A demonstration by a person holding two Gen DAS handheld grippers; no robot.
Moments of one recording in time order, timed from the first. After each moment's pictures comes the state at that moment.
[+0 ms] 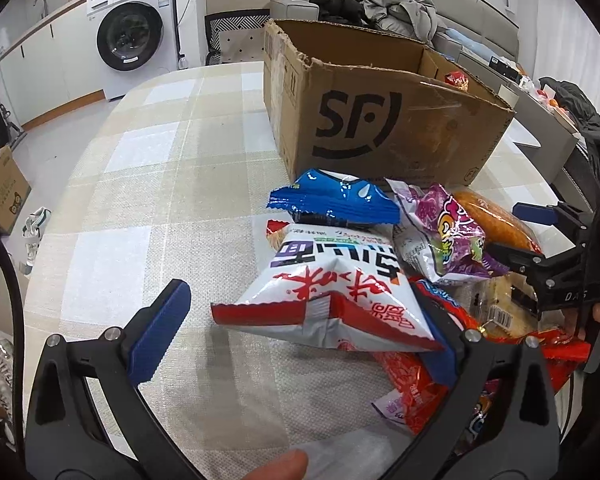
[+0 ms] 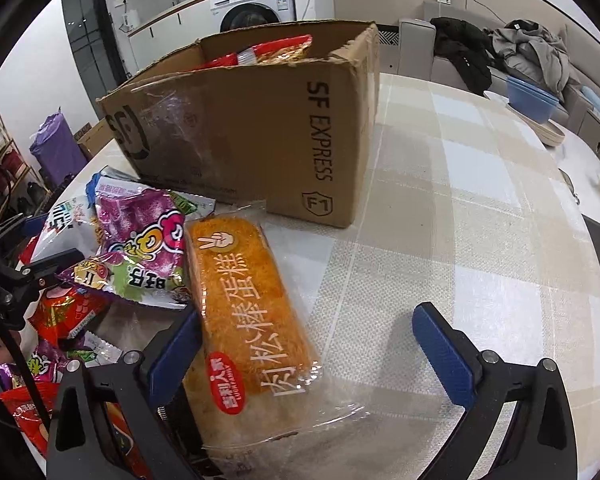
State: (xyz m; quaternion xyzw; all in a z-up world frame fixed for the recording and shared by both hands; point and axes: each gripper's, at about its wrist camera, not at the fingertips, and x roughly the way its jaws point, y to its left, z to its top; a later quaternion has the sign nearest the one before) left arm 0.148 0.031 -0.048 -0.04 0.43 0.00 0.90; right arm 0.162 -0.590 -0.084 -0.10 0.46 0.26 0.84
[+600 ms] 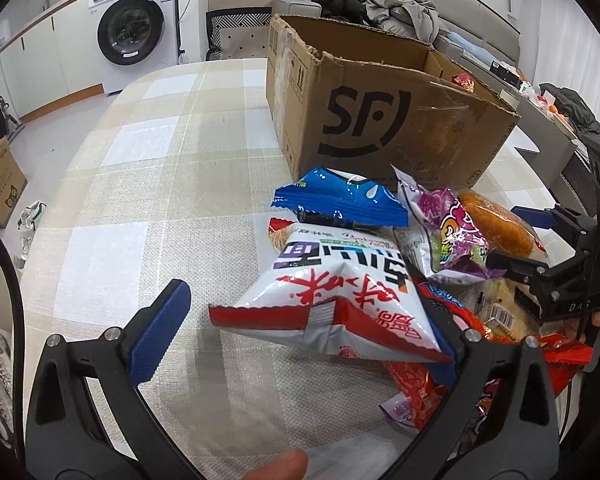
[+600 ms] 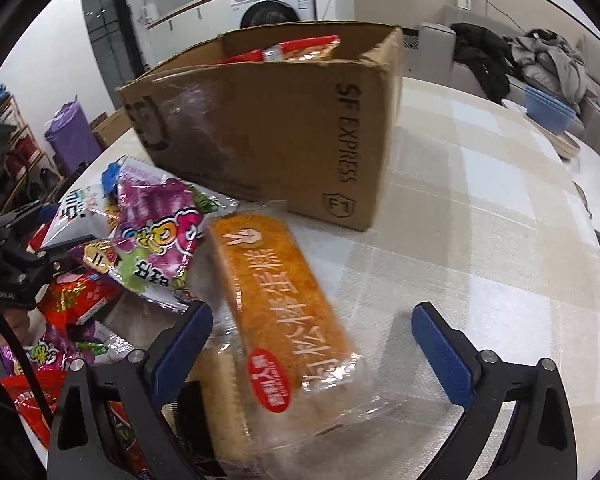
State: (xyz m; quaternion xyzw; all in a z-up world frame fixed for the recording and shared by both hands) left arm 0.151 0.044 -0.060 -0.05 0.43 -0.01 0.90; right arm 0.155 -0.584 -0.086 -0.12 0.45 0.29 0.83
